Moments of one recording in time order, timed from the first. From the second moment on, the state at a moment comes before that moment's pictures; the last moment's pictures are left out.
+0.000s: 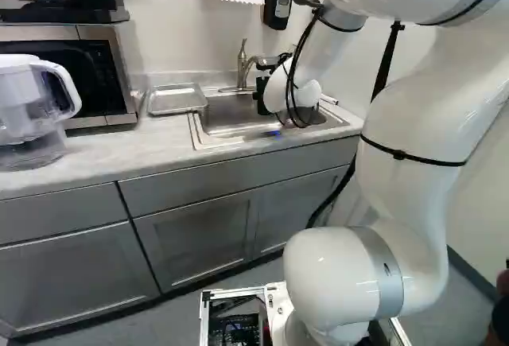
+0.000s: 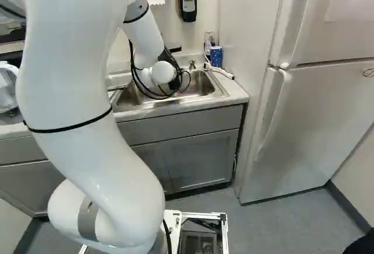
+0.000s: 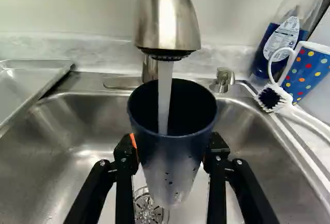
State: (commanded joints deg) arm -3.1 -10.4 -46.5 -20.7 35.0 7.4
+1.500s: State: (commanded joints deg) arm -3.1 -10.4 -46.5 -20.7 35.0 7.4
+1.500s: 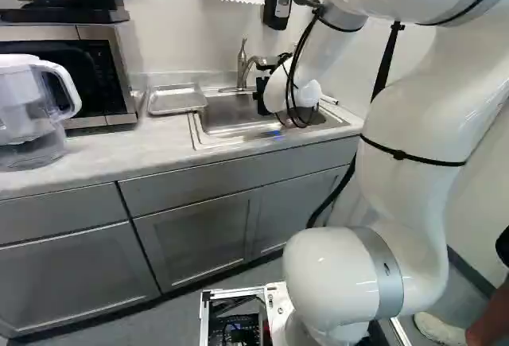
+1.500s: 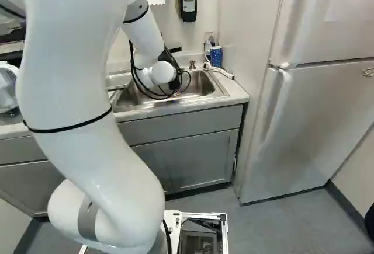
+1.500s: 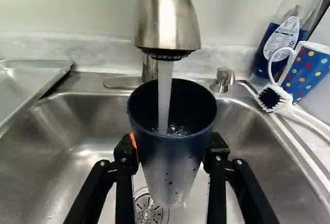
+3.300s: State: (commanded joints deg) arm -3.1 -10.4 -46.5 -20.7 35.0 7.4
